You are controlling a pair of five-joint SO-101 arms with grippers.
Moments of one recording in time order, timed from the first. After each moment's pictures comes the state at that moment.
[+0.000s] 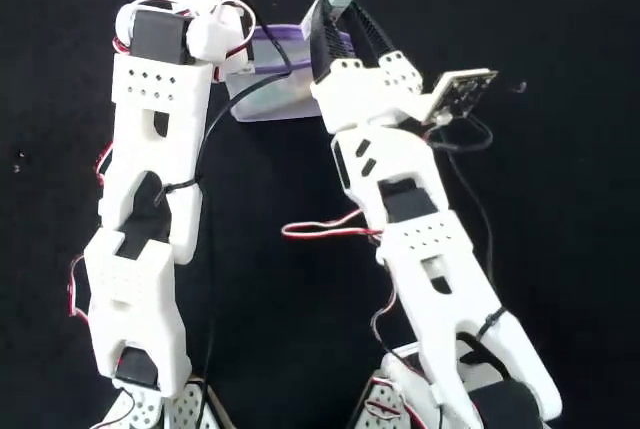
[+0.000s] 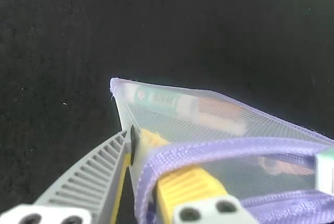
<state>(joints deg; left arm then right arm) 7.4 25.3 -65.0 99.7 20.8 -16.0 -28.1 52.2 -27.6 -23.4</state>
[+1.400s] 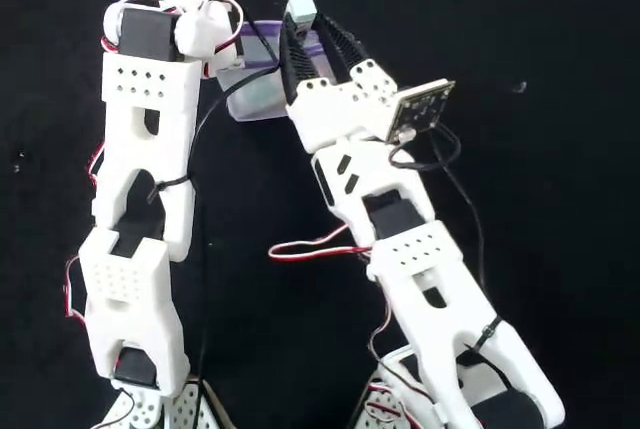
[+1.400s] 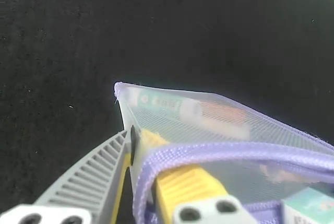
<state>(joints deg) 5.5 25.3 -64.9 99.0 21.1 -21.6 -32.7 54.5 -27.3 -11.7</state>
